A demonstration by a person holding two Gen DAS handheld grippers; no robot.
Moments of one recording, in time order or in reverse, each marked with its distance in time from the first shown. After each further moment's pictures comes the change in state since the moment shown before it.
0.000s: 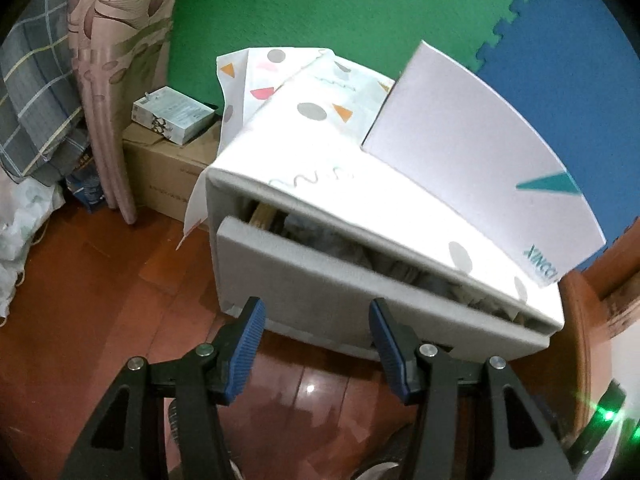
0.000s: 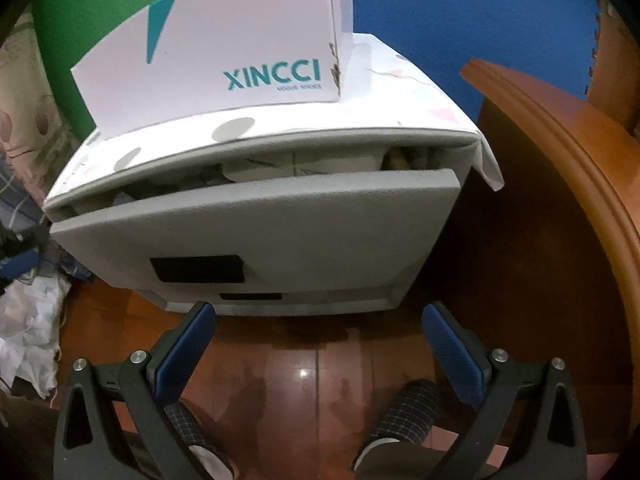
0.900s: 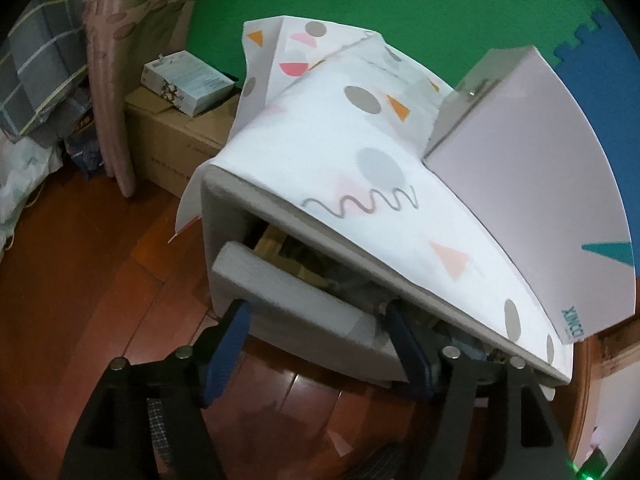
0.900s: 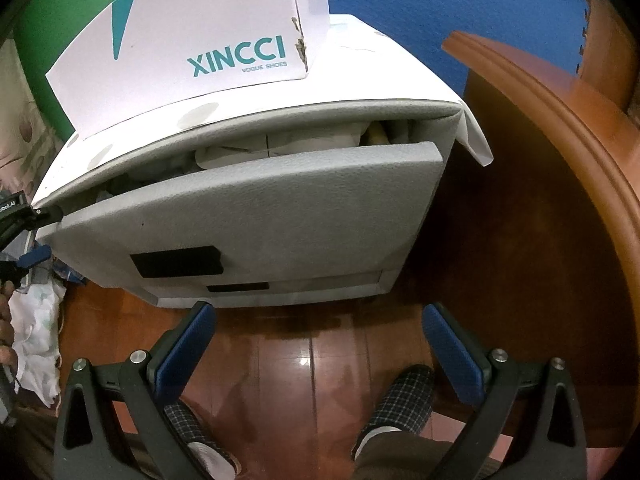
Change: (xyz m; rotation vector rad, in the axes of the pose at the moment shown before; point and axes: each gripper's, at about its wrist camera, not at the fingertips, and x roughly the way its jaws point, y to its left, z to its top) left arm 0.060 0.025 0.029 -0.138 0.053 0.020; right arm 0.011 -0.010 -0.002 0.048 0.052 -0.025
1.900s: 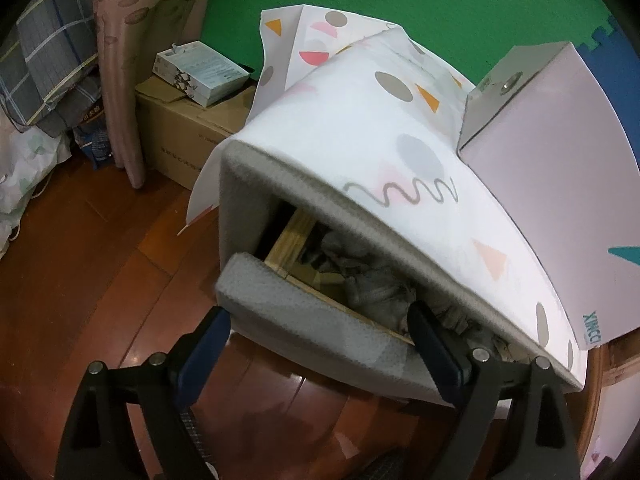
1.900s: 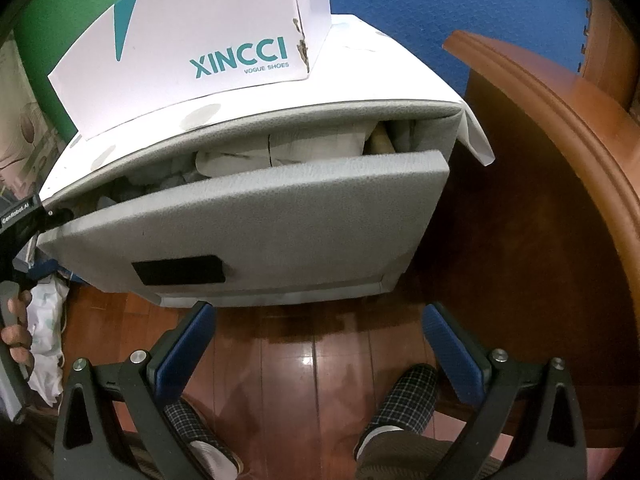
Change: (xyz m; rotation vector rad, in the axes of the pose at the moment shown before) left arm 0.012 0.008 -0.004 -0.018 0.013 0.040; right arm -0.003 0.002 0.001 0.000 -0.001 0.007
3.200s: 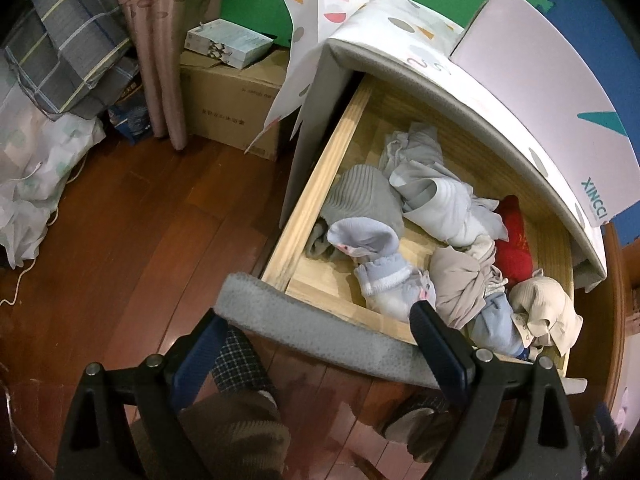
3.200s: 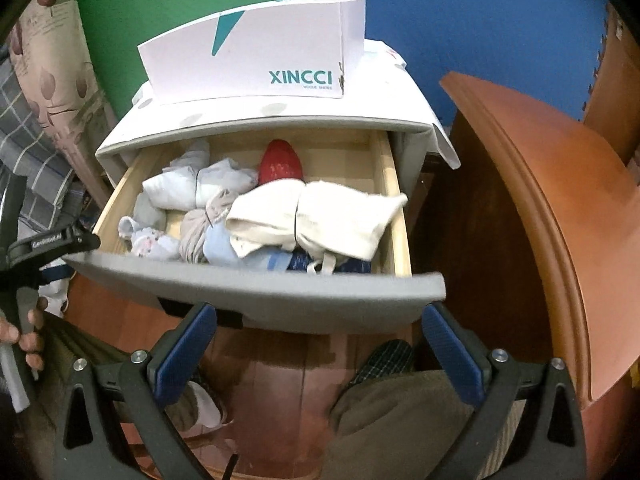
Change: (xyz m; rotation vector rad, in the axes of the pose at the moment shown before) left arm -0.063 0.033 -0.076 0.105 0.111 0.109; right arm -0.071 0.004 0.006 -0.159 -0.001 0.020
